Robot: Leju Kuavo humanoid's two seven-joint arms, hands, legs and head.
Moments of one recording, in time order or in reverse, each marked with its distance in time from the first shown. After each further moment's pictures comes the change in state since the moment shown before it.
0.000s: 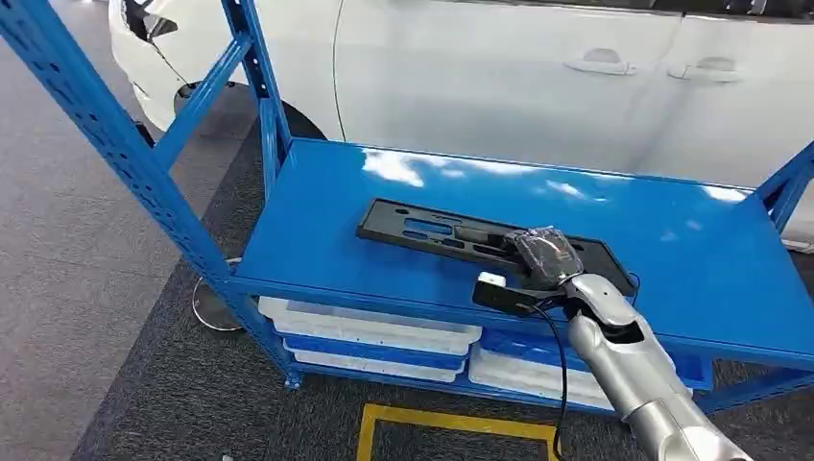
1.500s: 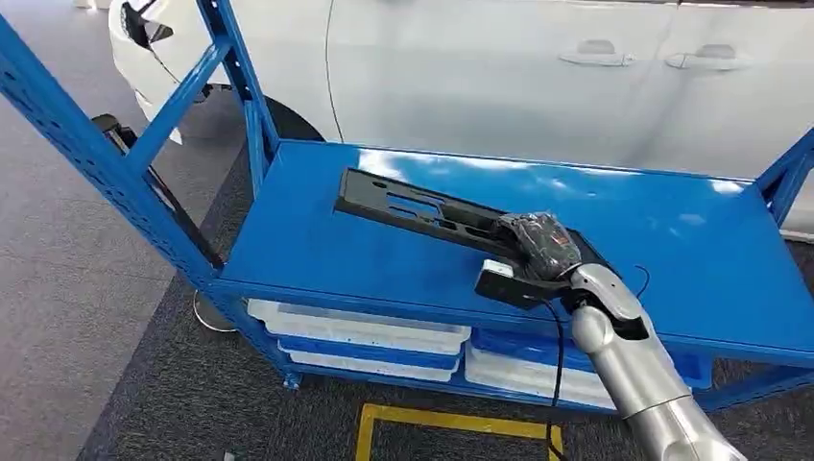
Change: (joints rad) left arm -0.004 -0.005 -0.013 0.000 0.012 0.025 -0.009; right arm 0.014 0.029 -0.049 -0.151 -0.174 0.059 -0.098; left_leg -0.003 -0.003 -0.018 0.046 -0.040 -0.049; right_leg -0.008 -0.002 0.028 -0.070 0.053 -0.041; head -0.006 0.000
